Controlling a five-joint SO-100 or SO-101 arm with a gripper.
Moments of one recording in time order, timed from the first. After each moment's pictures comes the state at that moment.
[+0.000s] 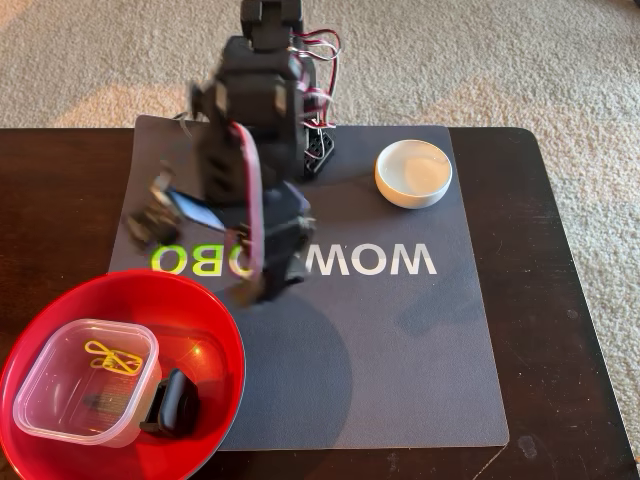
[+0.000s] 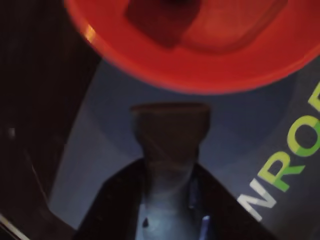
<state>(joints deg) 6.2 77.7 49.5 97.4 26.5</state>
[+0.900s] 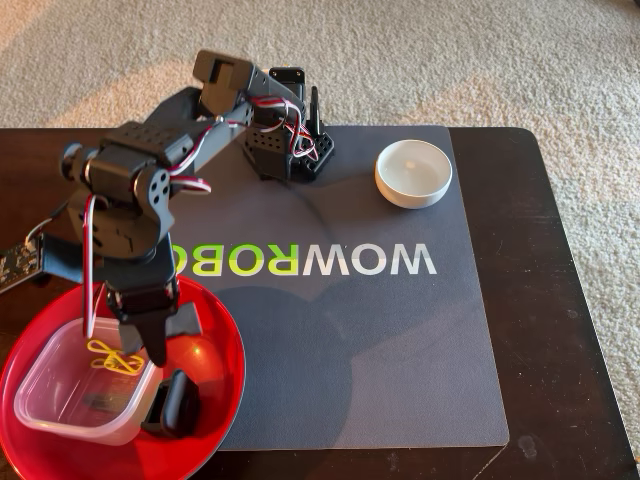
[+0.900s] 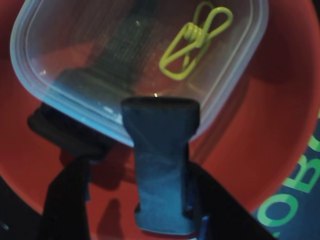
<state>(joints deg) 19.9 59.6 34.7 97.7 35.3</state>
